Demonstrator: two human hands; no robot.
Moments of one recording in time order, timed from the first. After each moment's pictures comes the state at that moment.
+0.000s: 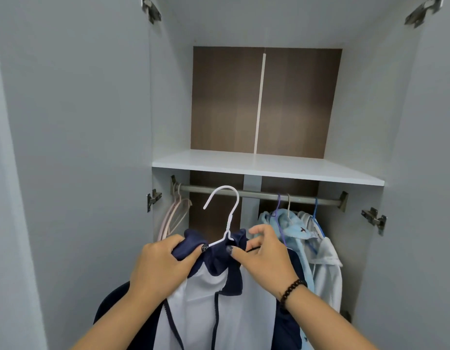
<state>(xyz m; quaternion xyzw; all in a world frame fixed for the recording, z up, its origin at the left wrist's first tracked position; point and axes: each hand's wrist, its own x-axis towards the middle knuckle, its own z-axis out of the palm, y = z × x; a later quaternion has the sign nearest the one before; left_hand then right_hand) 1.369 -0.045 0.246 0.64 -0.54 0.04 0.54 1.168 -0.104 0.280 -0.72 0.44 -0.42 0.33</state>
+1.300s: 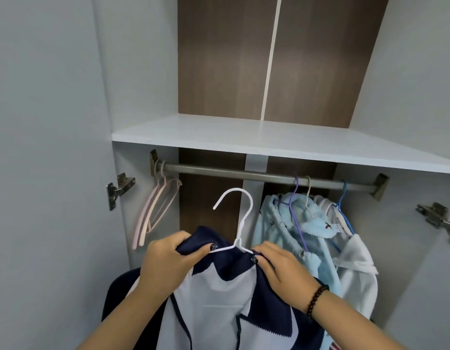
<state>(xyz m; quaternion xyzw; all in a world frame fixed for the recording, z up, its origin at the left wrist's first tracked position) 1.418 -0.220 0.189 0.62 -0.56 -0.02 0.54 1.180 -0.289 0.204 -0.91 0.32 -0.25 0.11</state>
